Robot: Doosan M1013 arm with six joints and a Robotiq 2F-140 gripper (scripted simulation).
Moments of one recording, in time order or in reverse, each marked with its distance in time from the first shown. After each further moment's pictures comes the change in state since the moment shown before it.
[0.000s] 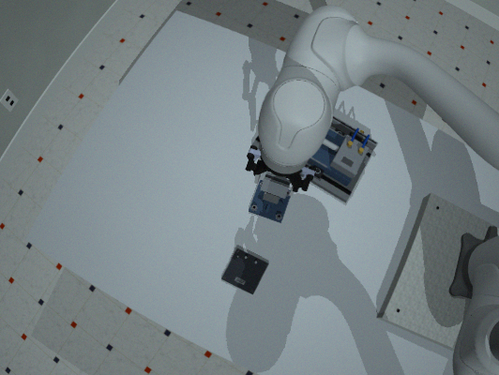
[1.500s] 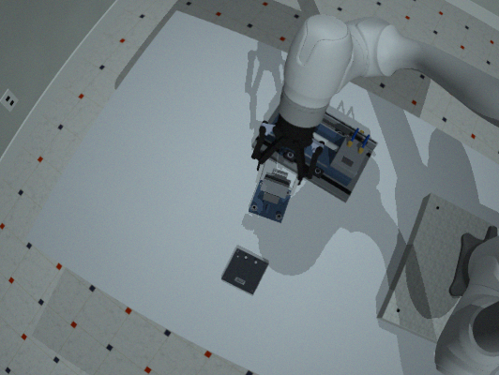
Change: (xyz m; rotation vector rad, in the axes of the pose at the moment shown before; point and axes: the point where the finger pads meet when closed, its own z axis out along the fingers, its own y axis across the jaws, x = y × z) arm -0.011 -0.002 0.004 -0.002 0.404 0.001
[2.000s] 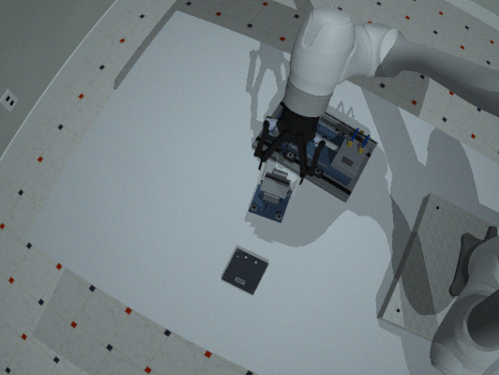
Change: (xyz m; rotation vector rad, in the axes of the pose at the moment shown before) arm -0.003 -0.003 0.002 0.006 0.134 0.002
